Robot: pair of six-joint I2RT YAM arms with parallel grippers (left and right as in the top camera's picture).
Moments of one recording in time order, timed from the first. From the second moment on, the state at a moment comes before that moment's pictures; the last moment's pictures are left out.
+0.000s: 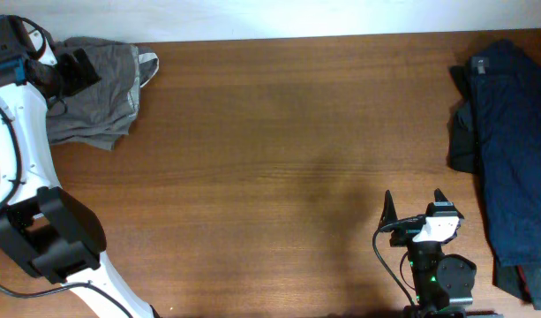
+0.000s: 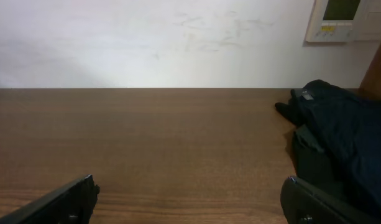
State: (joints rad) left arm 0.35 2.08 2.05 -0.93 0.16 -0.18; right arm -0.01 0.01 0.01 -0.07 0.01 0.00
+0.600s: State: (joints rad) left arm 0.37 2.08 2.05 -0.94 0.16 -0.18; right arm -0.01 0.01 0.01 -0.07 0.01 0.00
